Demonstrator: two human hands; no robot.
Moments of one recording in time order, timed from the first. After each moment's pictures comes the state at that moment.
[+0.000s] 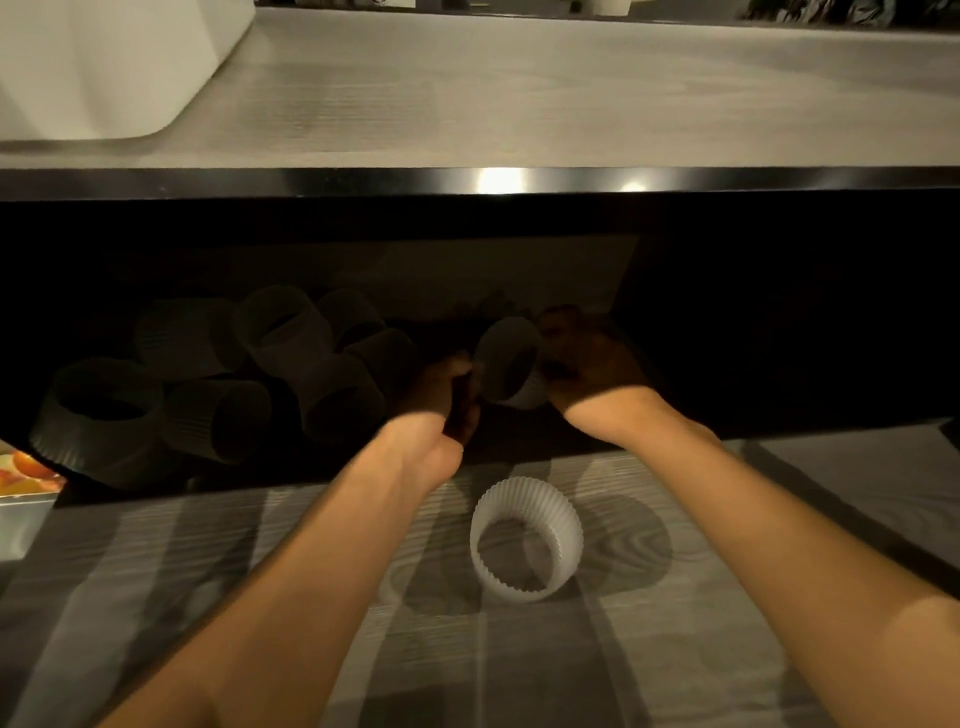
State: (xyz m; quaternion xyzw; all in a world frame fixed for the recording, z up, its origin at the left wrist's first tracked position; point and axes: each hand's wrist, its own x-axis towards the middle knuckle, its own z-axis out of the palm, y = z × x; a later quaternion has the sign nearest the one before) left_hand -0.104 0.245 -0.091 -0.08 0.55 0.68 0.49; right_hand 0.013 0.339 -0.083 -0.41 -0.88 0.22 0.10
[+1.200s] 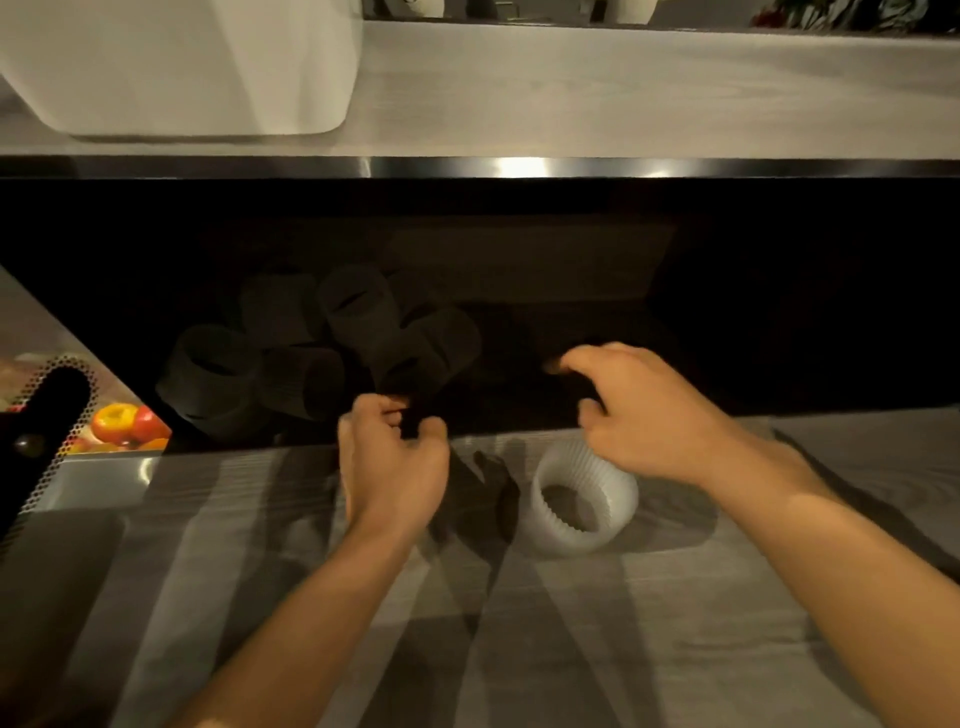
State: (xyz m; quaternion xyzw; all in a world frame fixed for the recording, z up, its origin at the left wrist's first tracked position) left_hand -0.120 0.118 -0.107 0.15 0.83 0.50 0.19; right_hand 0.034 0.248 -0.029 -0.34 -0.92 0.19 0.00
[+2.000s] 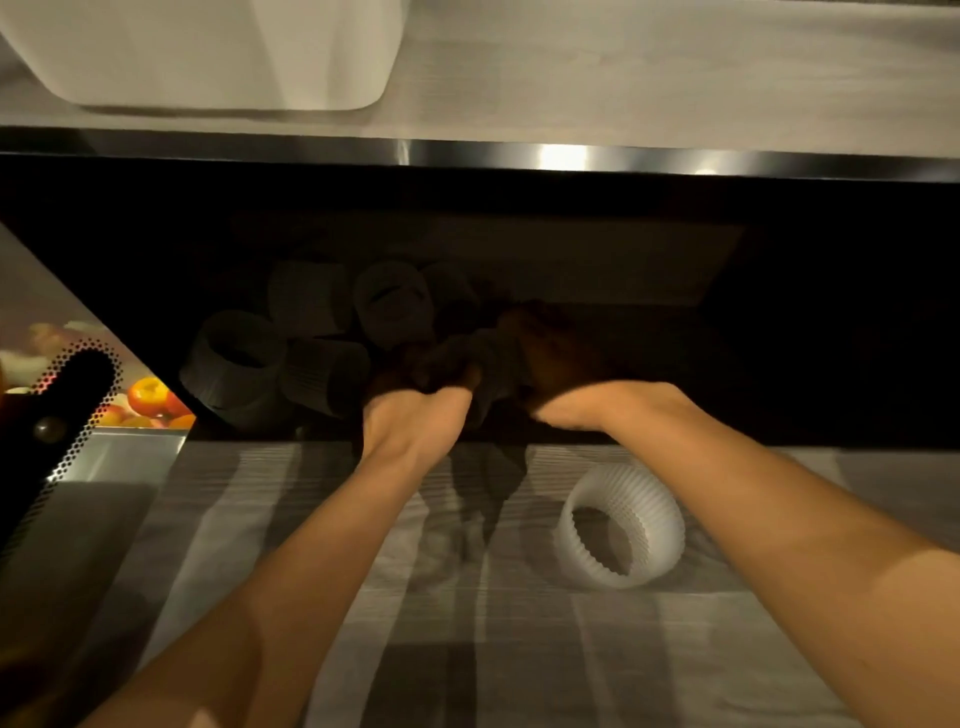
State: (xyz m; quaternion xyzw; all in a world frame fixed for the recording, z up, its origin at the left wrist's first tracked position) left_hand -0.160 0.155 -0.102 0.10 0.84 0.46 0.27; right_hand -0.070 0.292 -0.087 -0.26 -0.95 0.19 -0.03
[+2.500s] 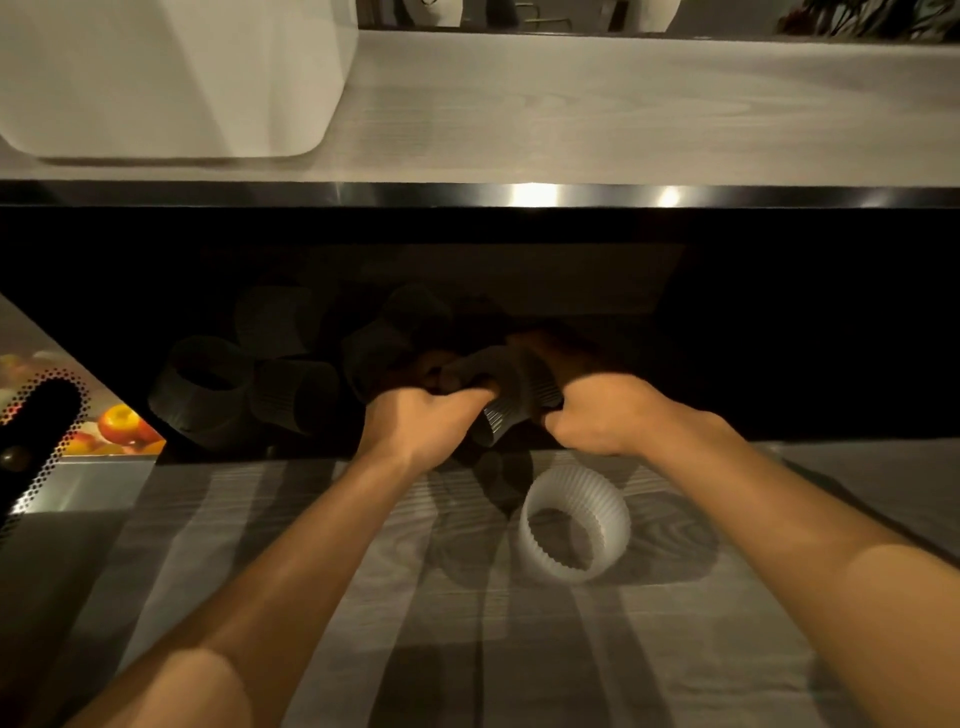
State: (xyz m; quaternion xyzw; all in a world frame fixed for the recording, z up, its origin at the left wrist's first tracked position) left_hand -0.135 0.169 -0.077 0.23 0.79 0.47 0.31; right_hand -0.007 0.294 -0.058 -0.35 -0.91 0.17 -0.16
